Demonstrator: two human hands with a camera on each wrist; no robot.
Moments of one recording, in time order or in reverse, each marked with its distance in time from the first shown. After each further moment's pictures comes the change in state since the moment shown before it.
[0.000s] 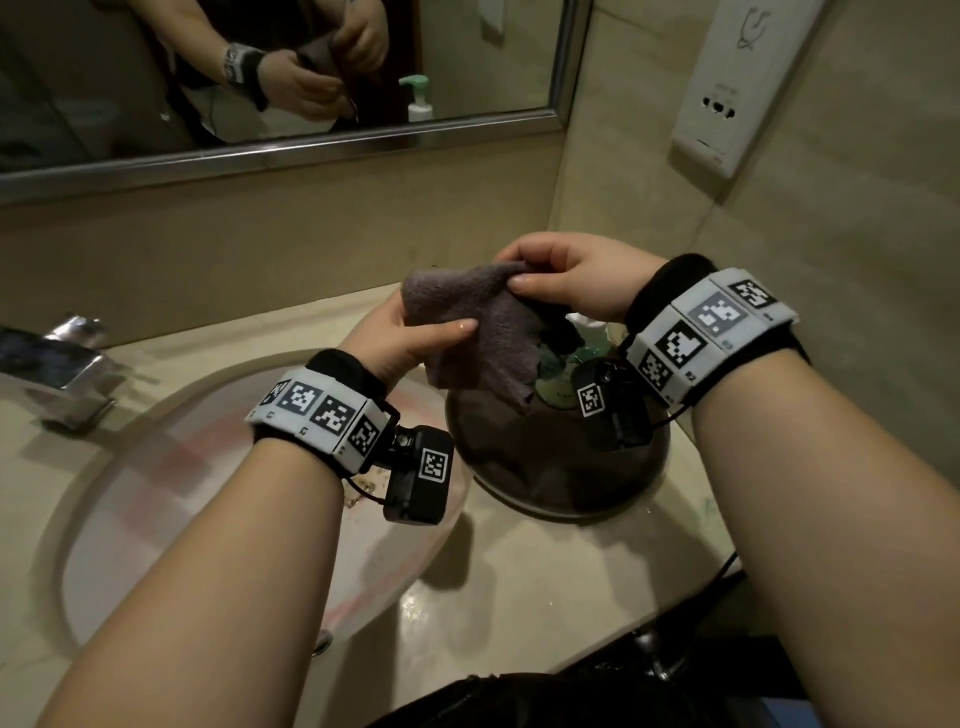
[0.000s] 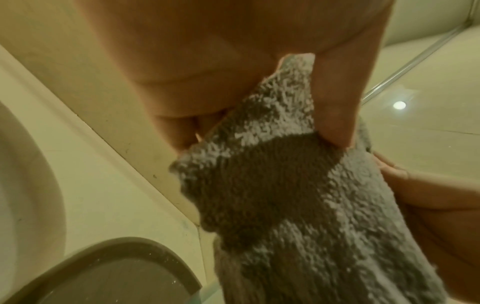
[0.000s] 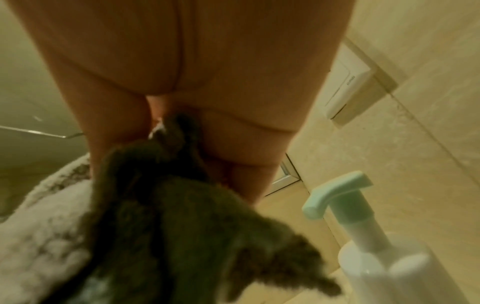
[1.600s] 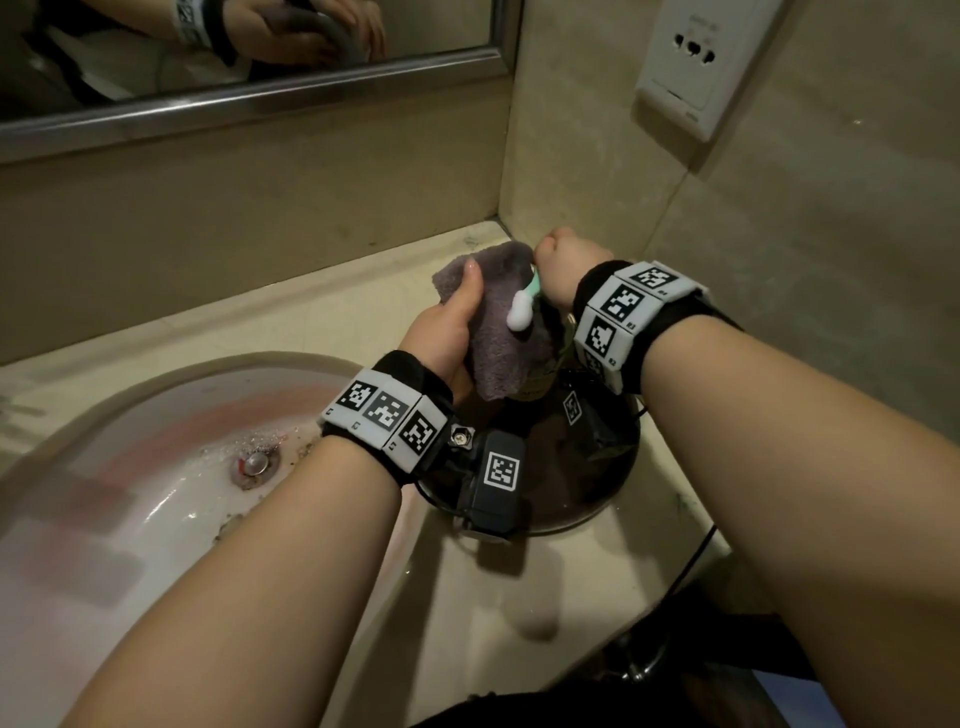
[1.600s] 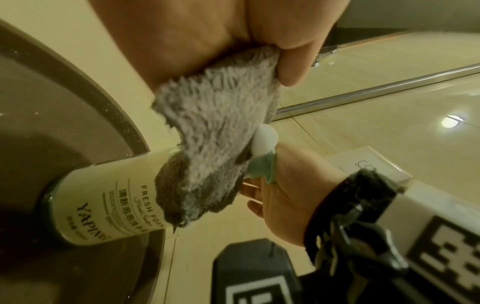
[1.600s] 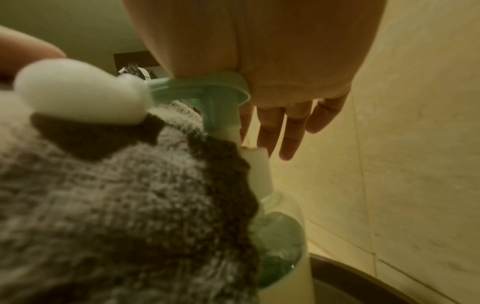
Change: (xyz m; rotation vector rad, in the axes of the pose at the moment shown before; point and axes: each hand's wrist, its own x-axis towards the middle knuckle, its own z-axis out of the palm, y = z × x) left_hand 0.074 -0.032 0.080 -0.439 0.038 -0.296; right_hand 0.045 0.060 -0.015 -0.370 0.303 0.701
